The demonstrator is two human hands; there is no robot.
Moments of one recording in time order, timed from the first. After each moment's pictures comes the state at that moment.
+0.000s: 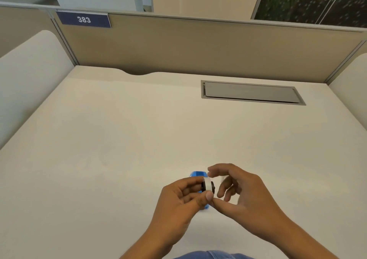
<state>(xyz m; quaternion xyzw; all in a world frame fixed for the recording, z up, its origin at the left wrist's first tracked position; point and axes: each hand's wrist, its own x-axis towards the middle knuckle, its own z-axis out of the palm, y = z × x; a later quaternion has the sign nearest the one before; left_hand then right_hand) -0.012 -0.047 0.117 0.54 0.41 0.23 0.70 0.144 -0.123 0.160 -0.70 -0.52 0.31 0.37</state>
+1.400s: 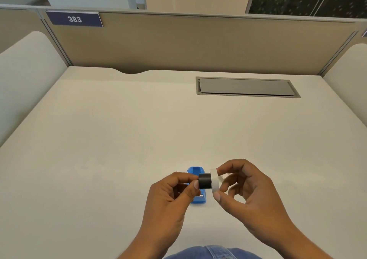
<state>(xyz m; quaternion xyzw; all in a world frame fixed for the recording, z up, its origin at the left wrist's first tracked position) -0.015 -0.060 0.147 0.57 0.45 0.28 0.63 0.136 -0.146 0.166 -0.69 -0.41 0.34 0.49</state>
